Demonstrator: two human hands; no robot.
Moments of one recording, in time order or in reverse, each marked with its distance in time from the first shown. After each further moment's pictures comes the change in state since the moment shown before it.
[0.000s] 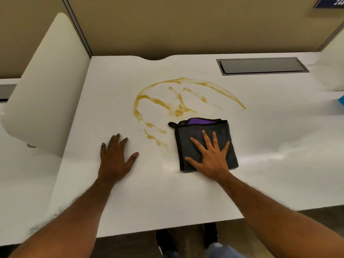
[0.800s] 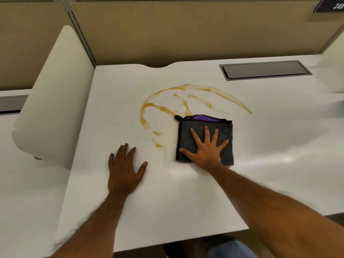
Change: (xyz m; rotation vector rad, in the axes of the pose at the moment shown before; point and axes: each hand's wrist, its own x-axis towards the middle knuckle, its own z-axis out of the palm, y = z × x) left_hand -0.002 -0.004 0.006 0.010 0.056 0.009; right_hand 0.051 -0.051 -0.012 0.077 -0.059 0.180
